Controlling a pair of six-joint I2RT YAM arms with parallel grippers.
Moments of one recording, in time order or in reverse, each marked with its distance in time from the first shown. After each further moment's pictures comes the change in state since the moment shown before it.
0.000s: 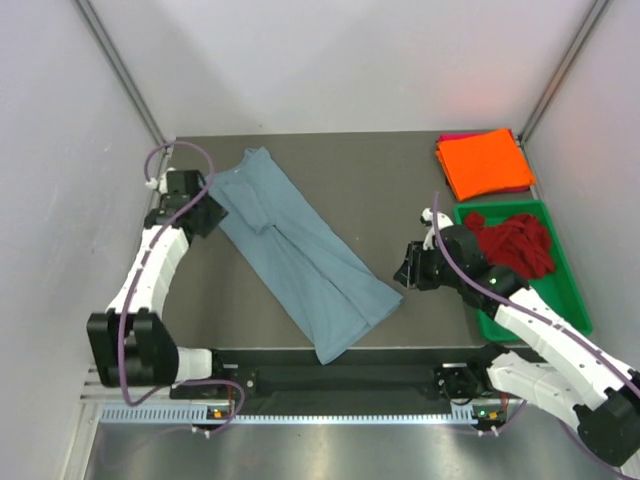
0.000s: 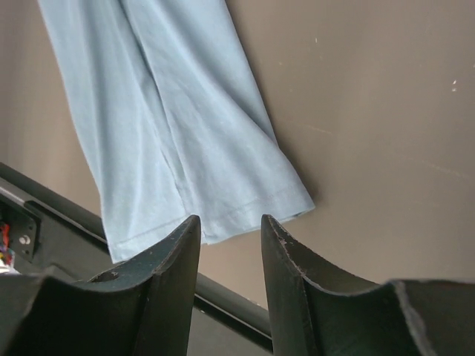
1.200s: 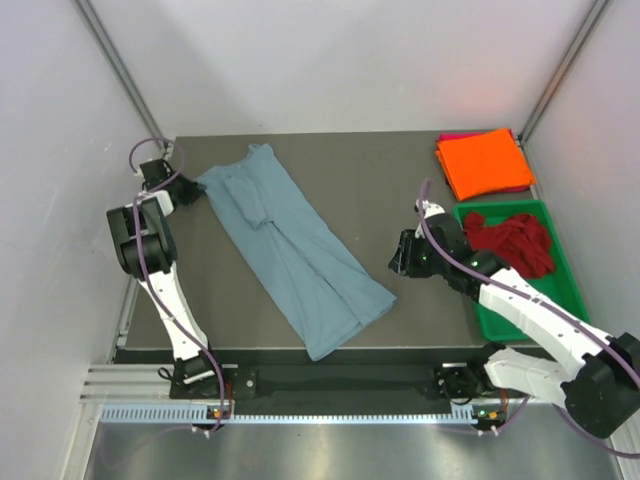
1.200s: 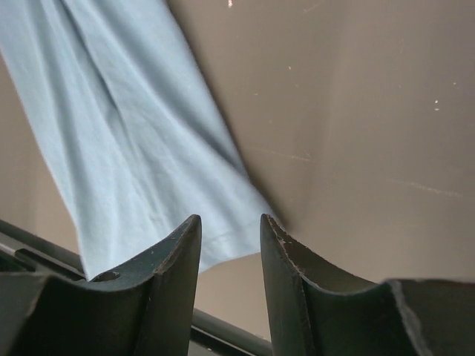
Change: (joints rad) left arm 0.392 0.959 0.435 0.647 0.419 0.003; right arm 0.000 0.148 0.055 0.071 0.084 0.071
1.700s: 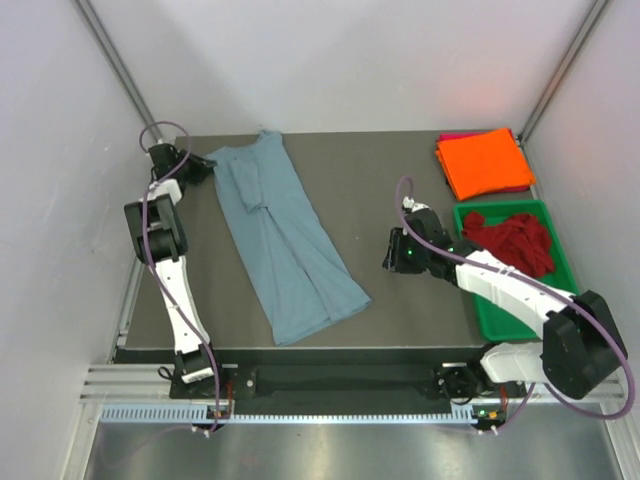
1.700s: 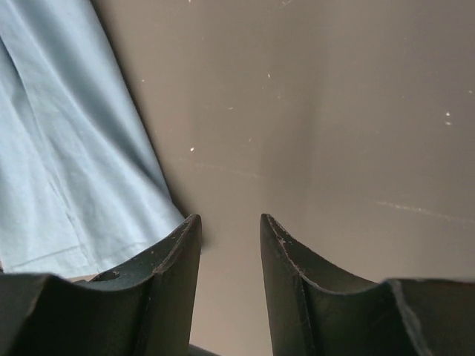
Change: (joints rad) left arm -0.037 0.314 0.439 0.045 0.134 -0.082; right arm 0.000 0.219 0.028 0.078 0.036 0.017
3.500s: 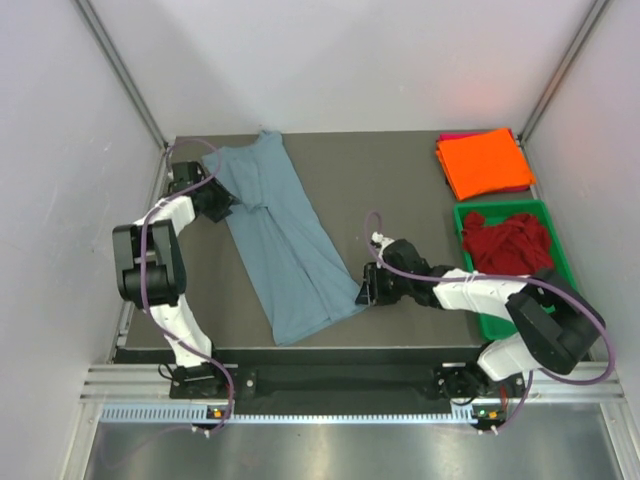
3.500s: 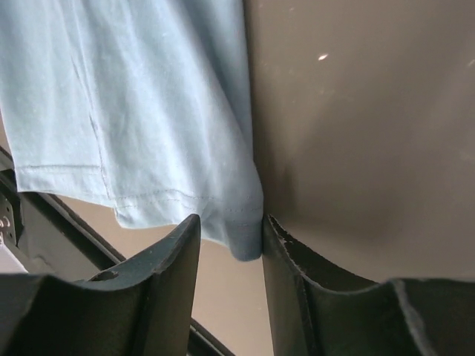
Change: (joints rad) left arm -0.164 -0.750 -0.772 -0.311 -0.209 0.189; right arm 0.145 0.169 -0.216 0.391 -0.277 0.035
